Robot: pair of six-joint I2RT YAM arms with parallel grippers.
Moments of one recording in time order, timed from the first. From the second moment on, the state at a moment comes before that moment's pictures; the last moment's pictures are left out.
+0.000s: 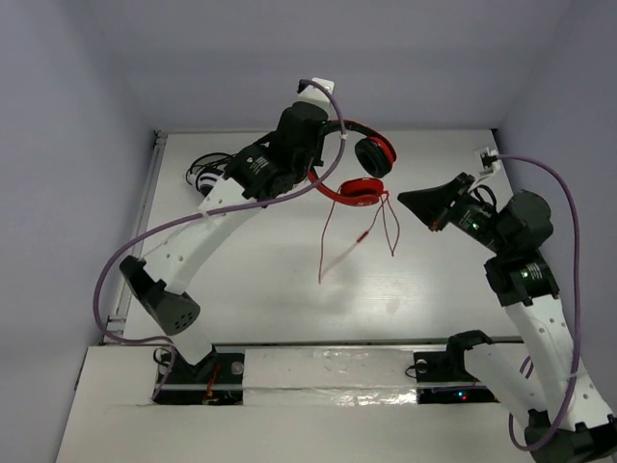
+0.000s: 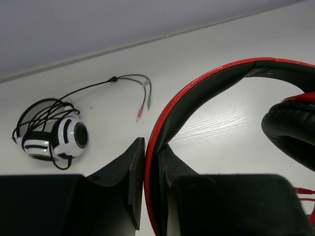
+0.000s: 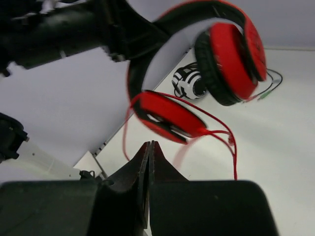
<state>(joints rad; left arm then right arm) -0.80 1.64 1.95 -0.73 -0.51 -0.18 0.21 0.77 0.95 -0.06 -0.64 0.61</state>
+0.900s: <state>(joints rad) -0.80 1.83 1.97 -0.63 -0.44 -0.24 0.49 0.88 0.83 -0.09 -0.45 0.64</state>
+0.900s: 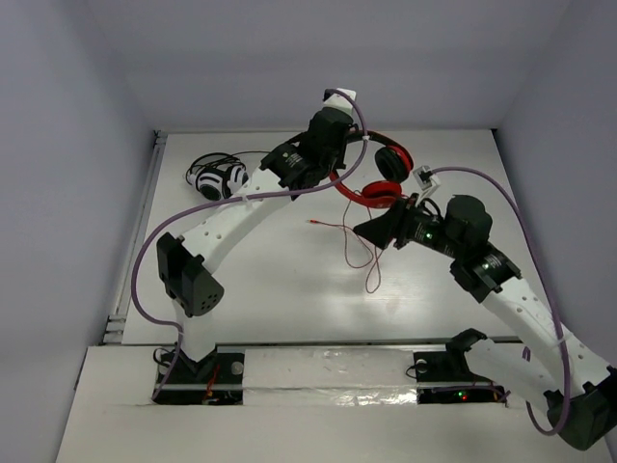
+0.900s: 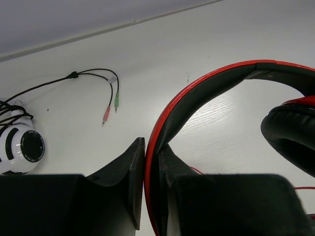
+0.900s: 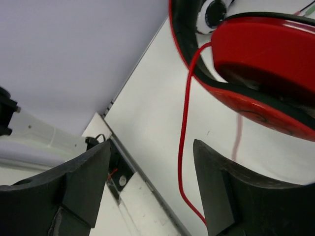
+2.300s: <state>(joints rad) -0.65 1.75 1.30 -0.33 -0.44 -0.31 0.51 0.58 1.21 -0.02 0.52 0.40</state>
